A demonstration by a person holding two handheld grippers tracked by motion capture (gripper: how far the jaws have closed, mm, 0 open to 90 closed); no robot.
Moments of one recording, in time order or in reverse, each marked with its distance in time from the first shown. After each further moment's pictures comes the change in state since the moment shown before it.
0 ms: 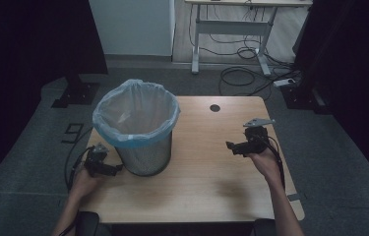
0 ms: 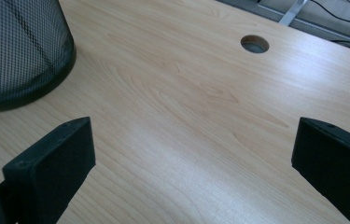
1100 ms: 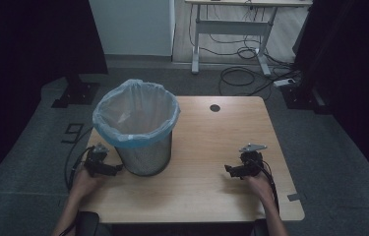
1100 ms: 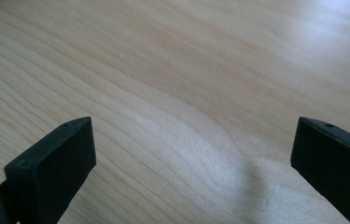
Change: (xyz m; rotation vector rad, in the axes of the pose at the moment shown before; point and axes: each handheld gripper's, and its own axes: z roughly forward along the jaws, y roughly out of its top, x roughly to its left) left arm 0.000 0.000 0.000 0.002 0.000 0.000; right arm 0.005 -0.095 0.051 0.106 0.014 0.048
